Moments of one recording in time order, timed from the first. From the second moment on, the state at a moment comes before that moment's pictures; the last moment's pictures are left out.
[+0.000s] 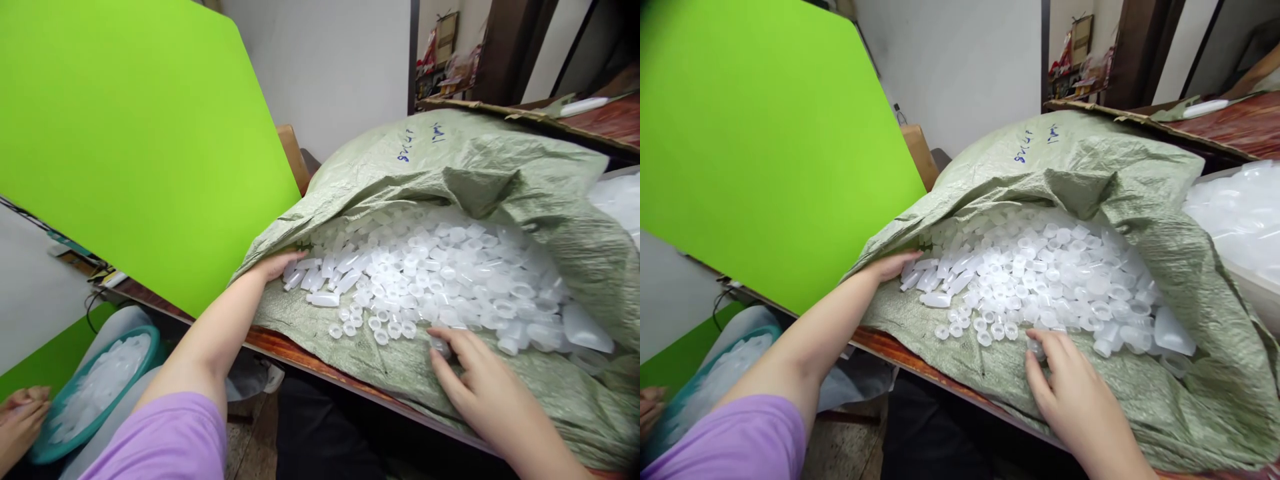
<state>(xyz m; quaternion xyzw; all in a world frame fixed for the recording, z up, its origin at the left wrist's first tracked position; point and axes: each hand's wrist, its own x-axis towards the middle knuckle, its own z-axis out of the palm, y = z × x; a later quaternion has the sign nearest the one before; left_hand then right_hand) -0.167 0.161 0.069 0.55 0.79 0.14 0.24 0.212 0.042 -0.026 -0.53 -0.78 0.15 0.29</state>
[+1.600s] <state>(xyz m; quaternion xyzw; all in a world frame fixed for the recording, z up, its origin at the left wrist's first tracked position) -0.173 0.179 0.057 0.50 0.79 0.26 0.25 0.205 0.035 -0.017 -0.55 -0.77 0.18 0.26</state>
